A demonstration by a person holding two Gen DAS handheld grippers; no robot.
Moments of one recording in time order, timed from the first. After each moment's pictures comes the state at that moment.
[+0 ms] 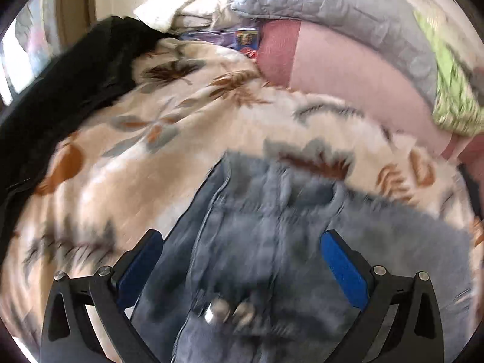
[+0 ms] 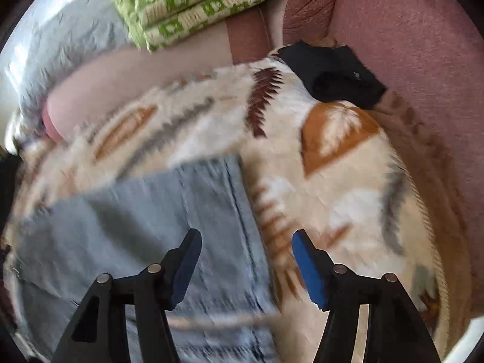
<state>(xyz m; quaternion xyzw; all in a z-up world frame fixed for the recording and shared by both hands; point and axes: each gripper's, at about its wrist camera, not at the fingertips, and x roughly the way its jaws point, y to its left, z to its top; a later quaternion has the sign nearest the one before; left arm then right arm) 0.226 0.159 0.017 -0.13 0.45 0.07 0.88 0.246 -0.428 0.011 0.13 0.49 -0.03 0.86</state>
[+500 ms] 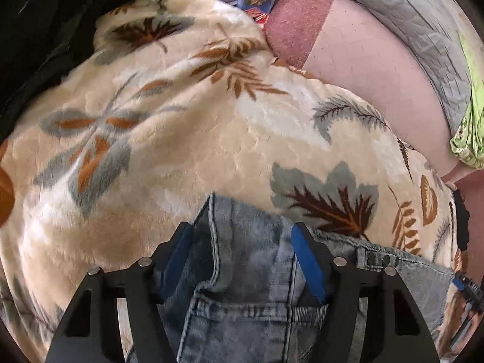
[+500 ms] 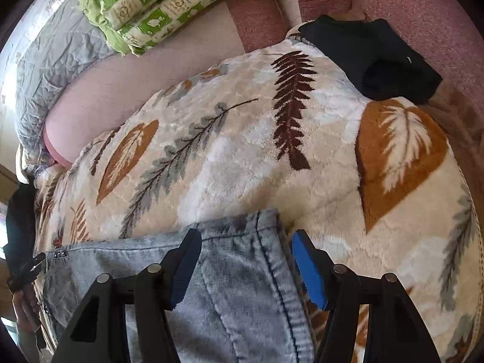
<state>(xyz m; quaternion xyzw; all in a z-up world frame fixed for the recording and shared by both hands) 0.327 0.189 -0.028 -0.18 0.52 0.05 0.84 0.334 -0.439 -0.028 0.17 0.53 0.00 0.83</state>
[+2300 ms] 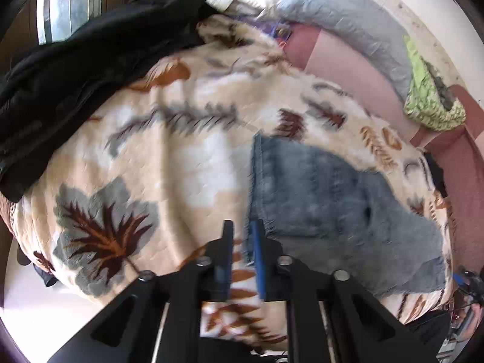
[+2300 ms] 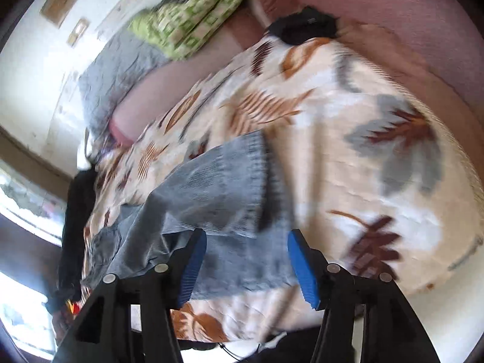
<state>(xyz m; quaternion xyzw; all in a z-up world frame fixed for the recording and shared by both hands) 0.016 0.238 0.031 -0.19 0.46 0.05 0.87 0.042 -0.448 0.005 0.24 0.48 0.06 0.84</state>
